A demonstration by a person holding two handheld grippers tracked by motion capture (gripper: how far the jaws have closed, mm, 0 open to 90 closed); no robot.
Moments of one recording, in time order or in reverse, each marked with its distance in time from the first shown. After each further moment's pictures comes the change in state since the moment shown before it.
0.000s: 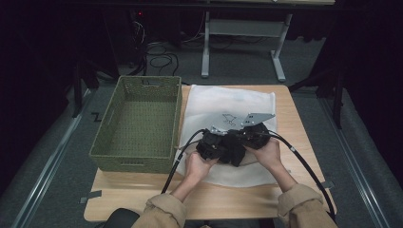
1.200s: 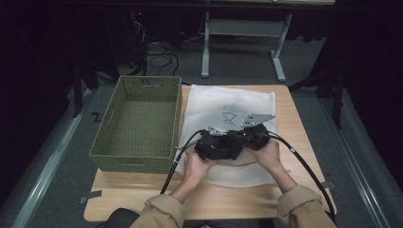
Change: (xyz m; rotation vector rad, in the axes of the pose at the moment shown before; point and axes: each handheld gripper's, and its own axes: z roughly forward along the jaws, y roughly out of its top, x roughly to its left) left arm -0.002 -0.007 -0.003 -0.010 0.101 0.016; right arm 0.003 -0.001 0.000 -0.010 0.004 0.014
